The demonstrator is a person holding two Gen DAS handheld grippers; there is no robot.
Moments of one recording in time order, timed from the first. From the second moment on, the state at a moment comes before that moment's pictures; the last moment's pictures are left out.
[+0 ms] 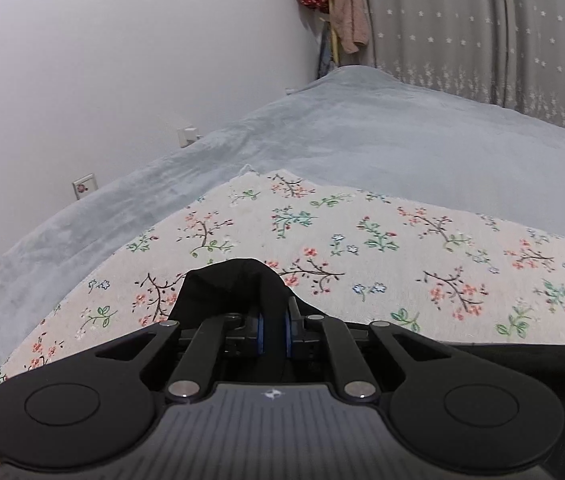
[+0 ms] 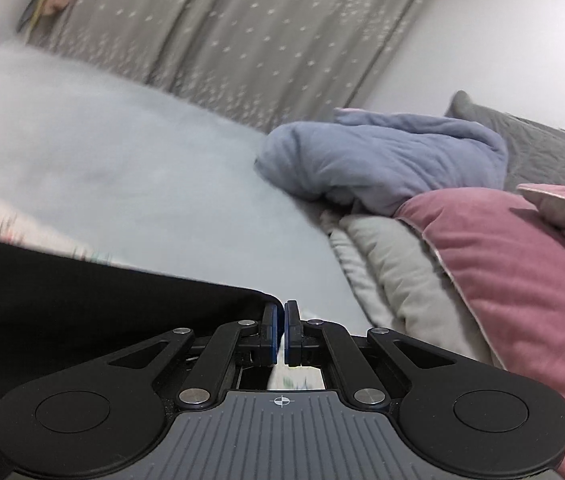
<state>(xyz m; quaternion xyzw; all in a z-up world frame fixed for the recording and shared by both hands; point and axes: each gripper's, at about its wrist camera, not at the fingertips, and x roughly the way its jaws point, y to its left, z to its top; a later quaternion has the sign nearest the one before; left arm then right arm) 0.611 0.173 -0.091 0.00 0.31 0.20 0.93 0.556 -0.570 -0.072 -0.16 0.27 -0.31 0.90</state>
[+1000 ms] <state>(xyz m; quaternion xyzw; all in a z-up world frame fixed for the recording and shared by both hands) 0.498 0.213 -0.039 -0.12 0.29 0.16 0.93 0.391 -0.626 -0.124 0.29 0.28 -0.26 0.88</state>
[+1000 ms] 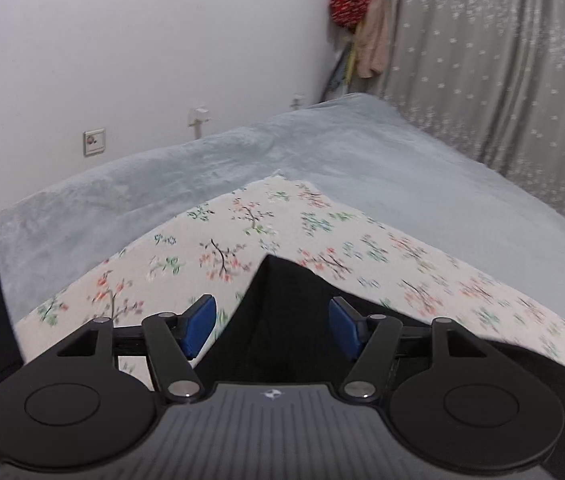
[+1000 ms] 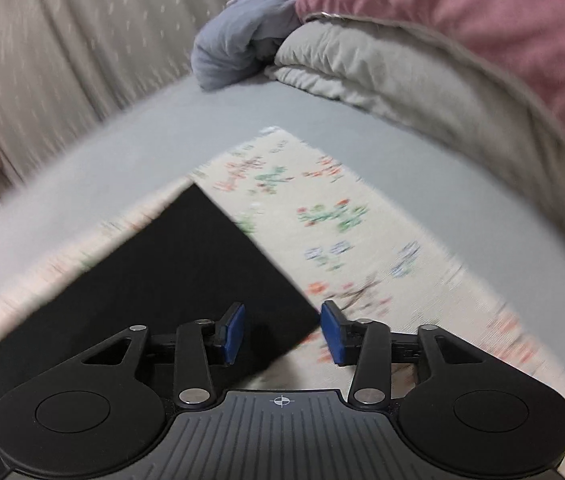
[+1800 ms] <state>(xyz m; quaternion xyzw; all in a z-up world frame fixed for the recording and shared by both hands) 0.460 0.183 -0.073 -0.08 0.33 0.13 0.93 0.432 -0.561 -0.123 -0.04 0.31 -0.41 0.86</state>
